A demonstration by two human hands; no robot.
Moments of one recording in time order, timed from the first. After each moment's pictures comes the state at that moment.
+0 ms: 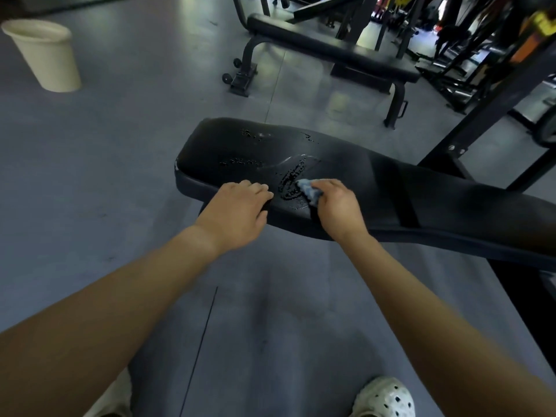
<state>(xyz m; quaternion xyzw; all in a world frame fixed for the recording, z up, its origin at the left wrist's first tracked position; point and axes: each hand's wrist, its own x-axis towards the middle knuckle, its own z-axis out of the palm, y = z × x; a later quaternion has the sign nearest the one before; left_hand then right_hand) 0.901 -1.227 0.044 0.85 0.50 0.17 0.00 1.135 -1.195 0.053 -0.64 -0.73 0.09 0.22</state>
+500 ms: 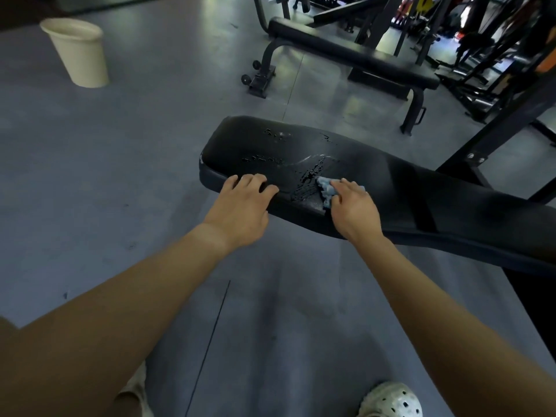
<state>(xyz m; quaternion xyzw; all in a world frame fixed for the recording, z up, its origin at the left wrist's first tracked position) 0.882 -1.247 0.039 0.82 0.56 0.14 -0.03 1.128 -1.204 0.052 -0.68 -0.72 0.02 0.14</state>
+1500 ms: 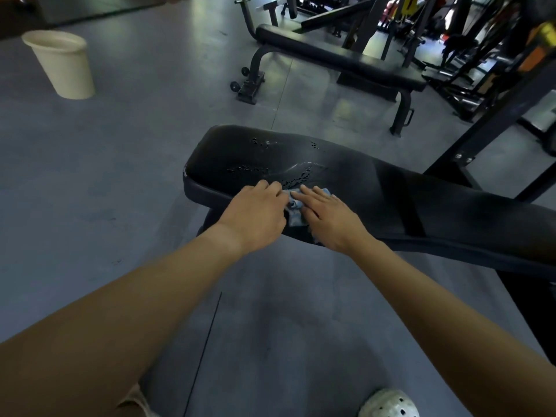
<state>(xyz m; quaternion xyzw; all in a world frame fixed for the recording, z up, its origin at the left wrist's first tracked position) 0.924 -1.228 0.064 0.84 0.51 0.15 -0.05 1.125 -1.201 0.066 -0.56 -0.82 0.09 0.02</state>
